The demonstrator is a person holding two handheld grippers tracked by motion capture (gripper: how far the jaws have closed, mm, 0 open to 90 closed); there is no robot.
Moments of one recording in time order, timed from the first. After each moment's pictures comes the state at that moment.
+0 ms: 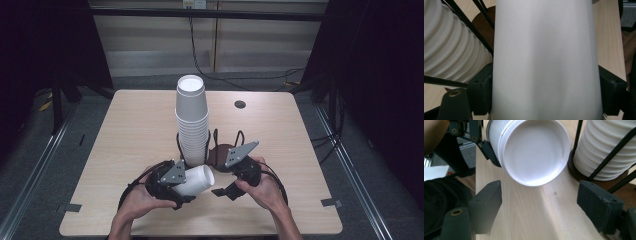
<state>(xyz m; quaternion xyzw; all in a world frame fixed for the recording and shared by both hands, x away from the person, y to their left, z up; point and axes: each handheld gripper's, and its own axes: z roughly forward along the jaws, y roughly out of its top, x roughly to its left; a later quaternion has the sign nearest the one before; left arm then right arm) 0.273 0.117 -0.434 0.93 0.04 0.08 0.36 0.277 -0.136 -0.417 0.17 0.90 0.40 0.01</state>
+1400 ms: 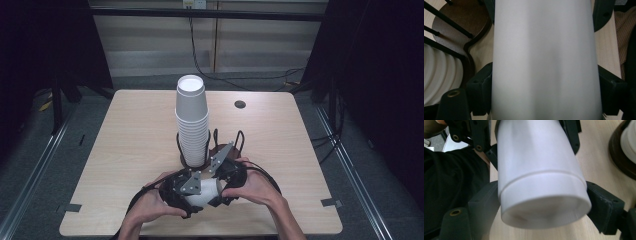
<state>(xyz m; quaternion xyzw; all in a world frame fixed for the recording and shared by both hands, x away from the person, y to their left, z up) 0.261 0.084 -0.450 0.95 -0.01 0.06 0.30 0.289 -0.103 -0.432 0.12 0.94 0.29 -0.09</state>
